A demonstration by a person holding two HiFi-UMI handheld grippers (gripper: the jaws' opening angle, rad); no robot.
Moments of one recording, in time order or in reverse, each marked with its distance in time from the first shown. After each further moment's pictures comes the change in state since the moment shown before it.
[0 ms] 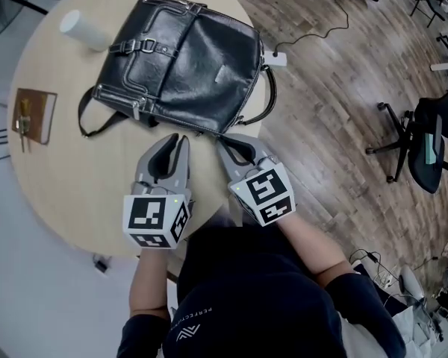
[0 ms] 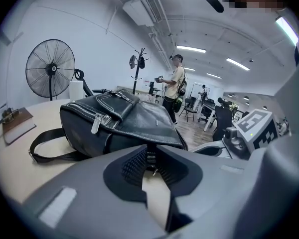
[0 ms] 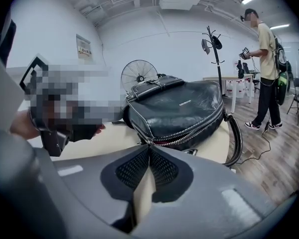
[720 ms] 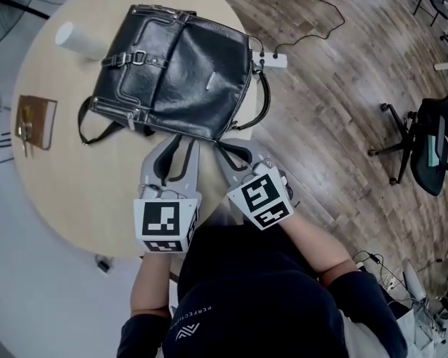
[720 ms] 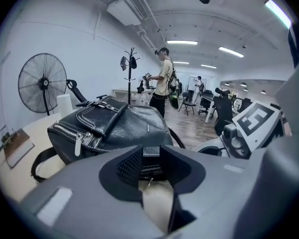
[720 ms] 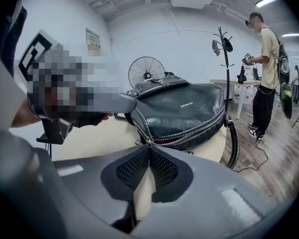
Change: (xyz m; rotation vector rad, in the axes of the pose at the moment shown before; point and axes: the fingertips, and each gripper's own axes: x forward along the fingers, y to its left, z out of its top) left arm 0.016 -0.027 0.022 0.130 0.015 0.030; right arm -0.006 -0.007 0.000 -0.103 0.037 0.043
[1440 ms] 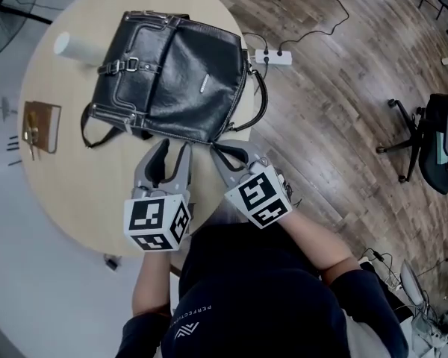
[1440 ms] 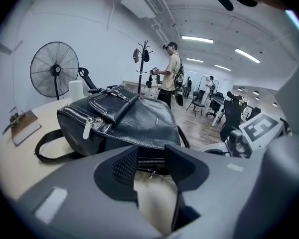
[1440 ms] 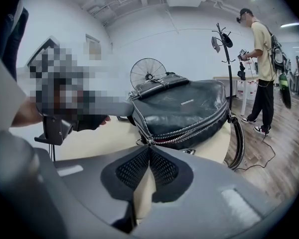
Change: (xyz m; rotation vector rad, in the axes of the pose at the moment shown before) left arm 0.000 0.012 -0.016 -0.140 0.082 0.060; right arm 0.001 0.000 -0.004 0.037 -0.017 0.060
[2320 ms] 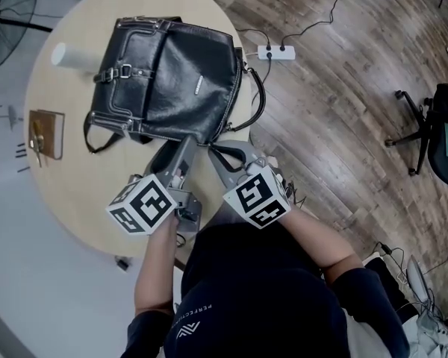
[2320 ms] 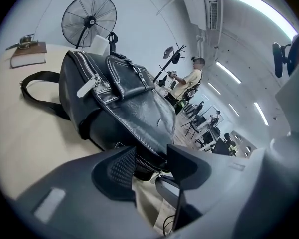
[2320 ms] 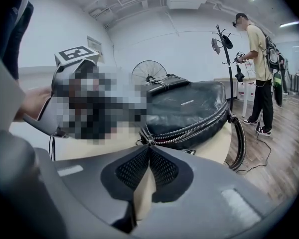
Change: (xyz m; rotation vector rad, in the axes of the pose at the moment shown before) left arm 0.025 0.001 -0.003 -0.516 0.024 -0.145; right arm 0.001 -0.002 -0.001 -0.012 -0.014 0.003
